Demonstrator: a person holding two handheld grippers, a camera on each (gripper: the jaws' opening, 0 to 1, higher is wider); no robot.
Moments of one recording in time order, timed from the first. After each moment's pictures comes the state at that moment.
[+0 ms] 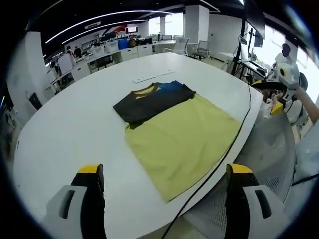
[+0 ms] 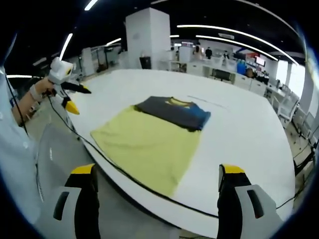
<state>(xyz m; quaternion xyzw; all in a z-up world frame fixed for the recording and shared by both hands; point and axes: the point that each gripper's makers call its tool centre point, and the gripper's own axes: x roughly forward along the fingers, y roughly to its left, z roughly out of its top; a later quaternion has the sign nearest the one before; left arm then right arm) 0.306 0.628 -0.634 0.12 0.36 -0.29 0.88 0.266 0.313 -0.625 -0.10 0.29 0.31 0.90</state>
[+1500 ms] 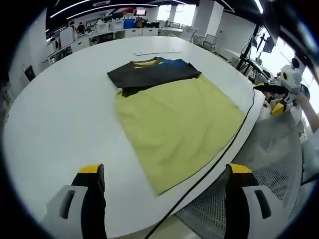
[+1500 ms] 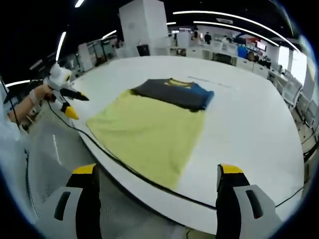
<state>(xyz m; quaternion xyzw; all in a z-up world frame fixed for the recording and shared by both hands) 0.298 0.630 -0.711 0.06 0.44 -0.29 0.85 0.273 0.307 -0.676 -0.07 0.35 0.31 0.88</state>
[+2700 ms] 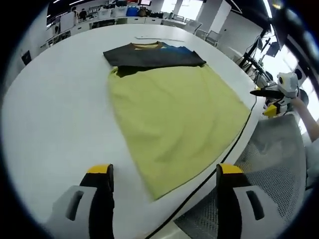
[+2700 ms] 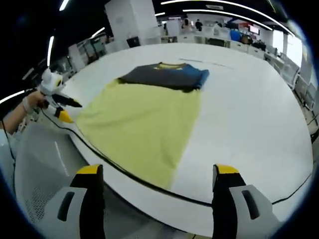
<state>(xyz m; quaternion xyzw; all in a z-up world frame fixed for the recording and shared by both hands) 0.297 0.624 -0.752 0.03 0.49 -0.29 0.82 0.287 0.300 -0.727 -0.04 0.40 0.29 0.87</state>
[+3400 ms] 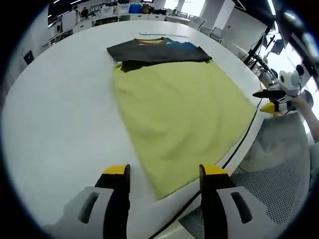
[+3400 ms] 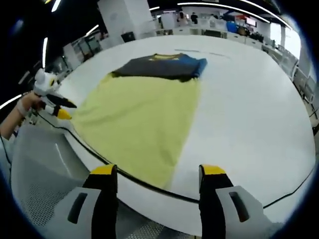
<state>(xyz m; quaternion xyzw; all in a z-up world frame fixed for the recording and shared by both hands) 0.299 0.631 -0.757 0.03 0.50 -0.27 0.82 0.290 0.299 -0.748 -0.03 0.43 0.27 0.86</state>
